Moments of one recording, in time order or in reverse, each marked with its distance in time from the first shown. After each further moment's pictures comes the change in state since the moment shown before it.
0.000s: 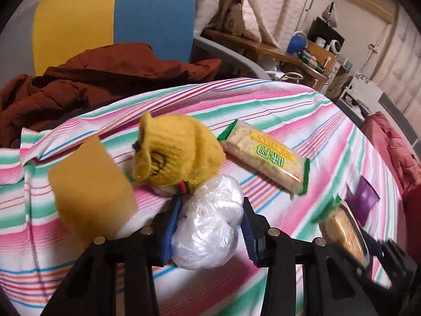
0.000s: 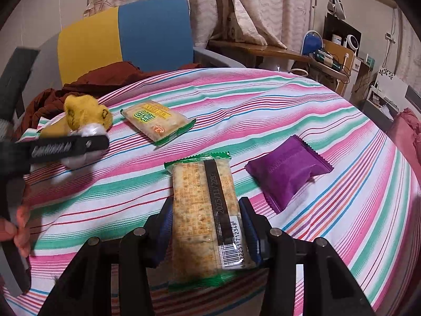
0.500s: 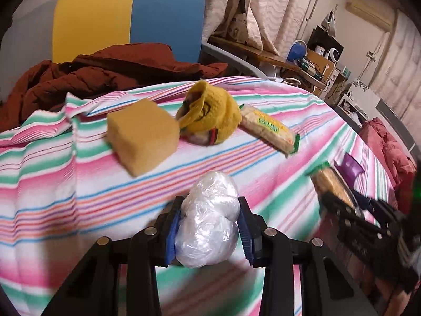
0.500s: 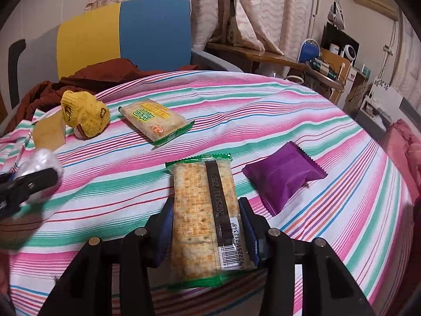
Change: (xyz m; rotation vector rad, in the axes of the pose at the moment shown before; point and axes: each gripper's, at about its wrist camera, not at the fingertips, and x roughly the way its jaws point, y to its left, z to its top) left arm -0.055 0.018 -0.056 -0.017 -0.039 0.007; right arm -0.004 0.012 0.000 -0.063 -0.015 -0.078
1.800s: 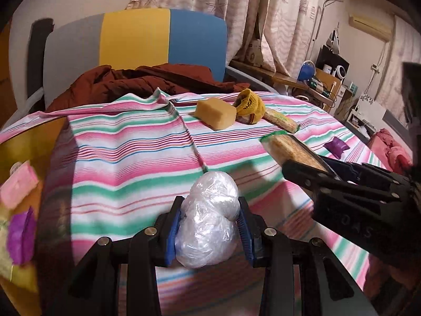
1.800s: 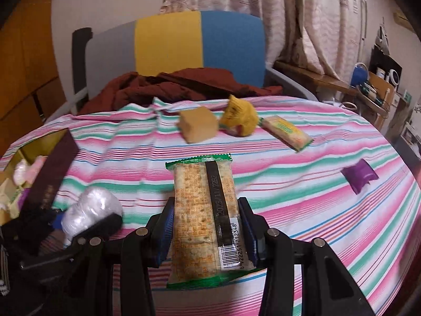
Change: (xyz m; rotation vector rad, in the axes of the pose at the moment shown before) left arm -0.136 0.054 -0.103 -0.029 -0.144 0.085; right arm -0.115 0.145 -0.025 -0.127 -0.057 0.289
